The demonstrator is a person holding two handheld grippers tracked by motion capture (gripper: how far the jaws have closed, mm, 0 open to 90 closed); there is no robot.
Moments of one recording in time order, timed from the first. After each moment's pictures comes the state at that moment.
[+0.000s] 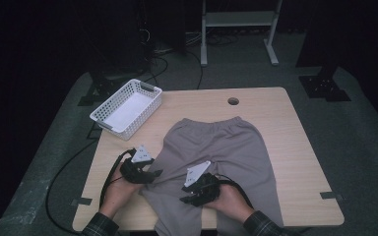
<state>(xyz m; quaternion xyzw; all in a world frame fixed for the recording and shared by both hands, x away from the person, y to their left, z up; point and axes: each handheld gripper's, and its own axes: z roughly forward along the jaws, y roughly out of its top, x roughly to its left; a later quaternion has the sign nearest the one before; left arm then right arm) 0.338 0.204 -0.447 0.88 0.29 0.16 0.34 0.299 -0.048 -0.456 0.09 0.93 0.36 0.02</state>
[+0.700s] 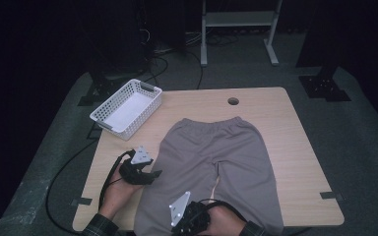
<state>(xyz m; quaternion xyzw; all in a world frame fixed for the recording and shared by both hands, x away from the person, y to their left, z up) 0.333 0.206 -0.447 0.88 0.29 0.17 0.34 0.230 -0.012 -0.465 -0.06 0.95 0.30 -0.07</state>
